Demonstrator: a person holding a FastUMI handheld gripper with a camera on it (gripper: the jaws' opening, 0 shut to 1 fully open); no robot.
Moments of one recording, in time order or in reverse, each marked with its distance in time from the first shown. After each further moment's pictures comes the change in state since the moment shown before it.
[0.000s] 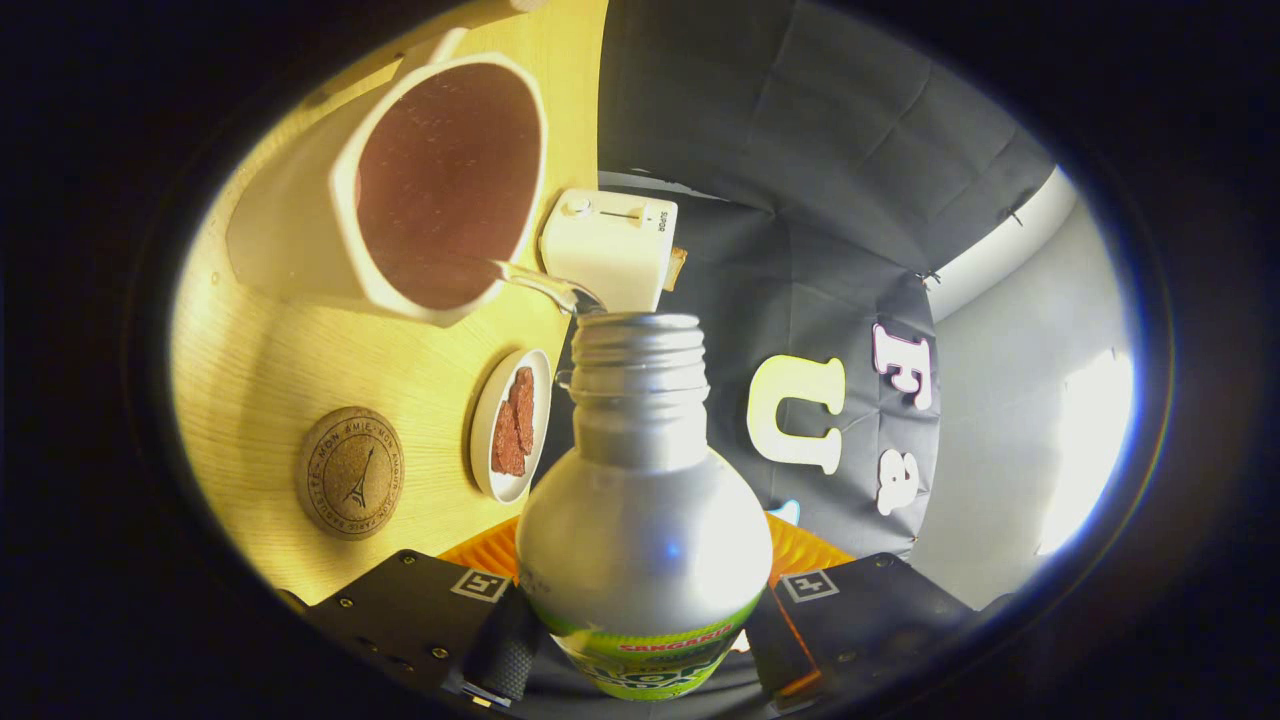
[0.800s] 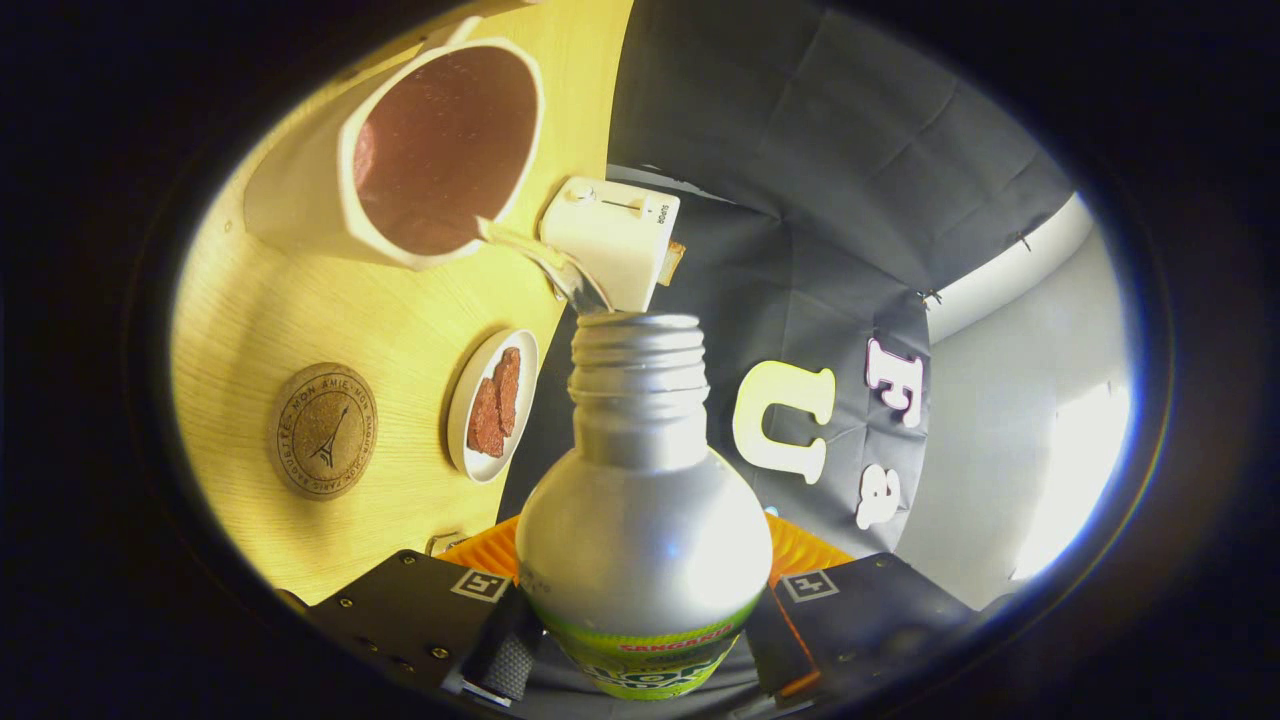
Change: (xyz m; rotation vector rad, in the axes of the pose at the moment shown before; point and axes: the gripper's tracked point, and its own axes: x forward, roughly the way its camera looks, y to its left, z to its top) arm 0.001 -0.019 -0.009 -0.081 0.000 -0.022
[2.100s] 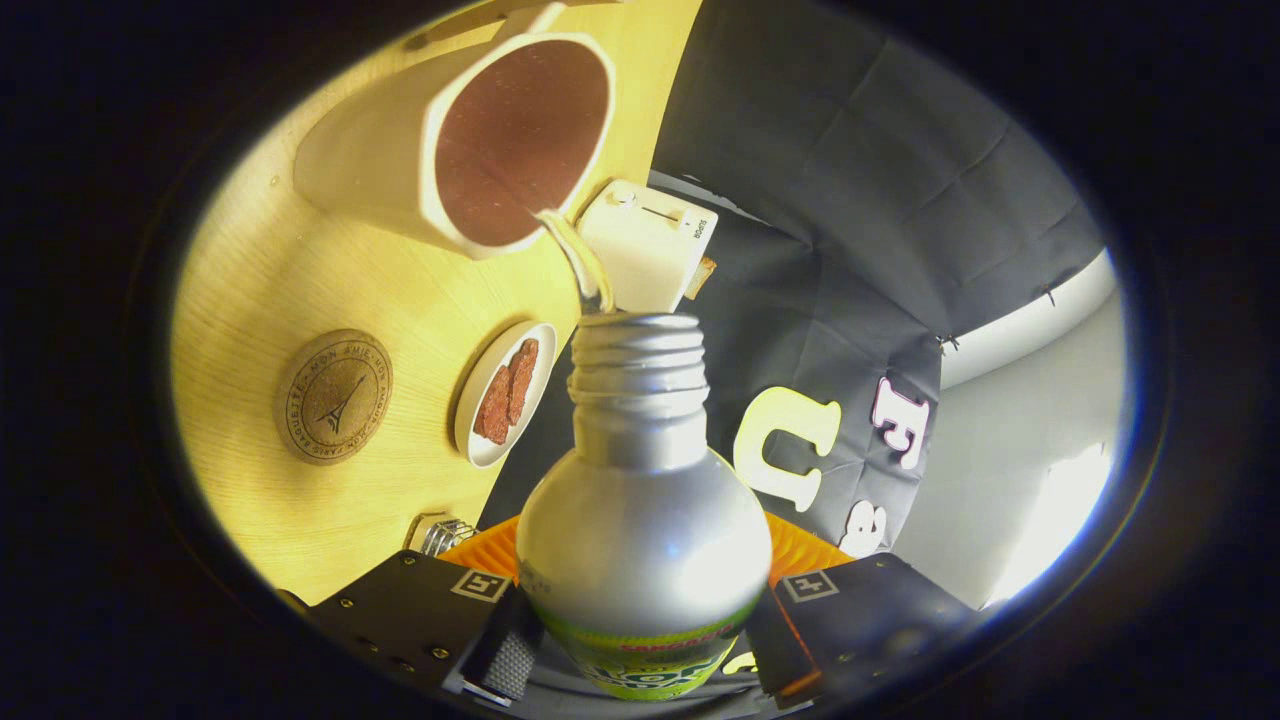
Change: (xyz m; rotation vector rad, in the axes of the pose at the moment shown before) arm -0.001 0.002 0.007 -0.154 -0.024 0.028
